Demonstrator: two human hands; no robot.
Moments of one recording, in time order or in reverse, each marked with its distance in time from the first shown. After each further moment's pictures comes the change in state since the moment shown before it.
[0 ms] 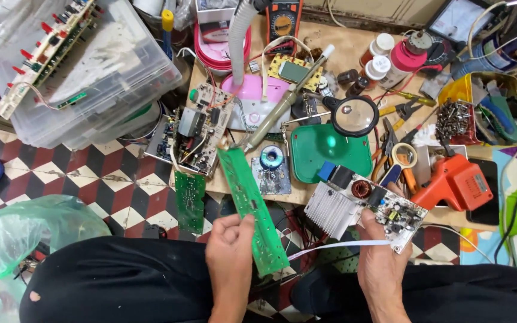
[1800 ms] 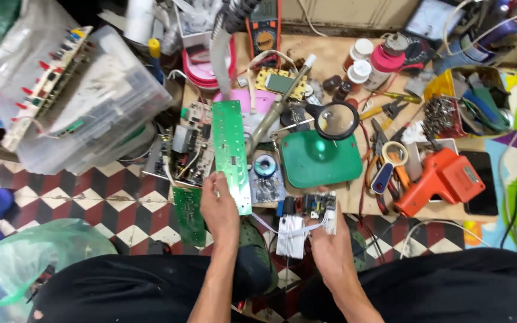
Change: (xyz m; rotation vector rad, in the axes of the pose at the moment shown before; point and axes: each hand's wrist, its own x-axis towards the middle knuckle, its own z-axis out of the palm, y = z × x) left_hand 0.102 0.019 0.043 0.212 0.089 0.406; right_hand -0.015 0.005 0.038 -0.466 -0.198 0.332
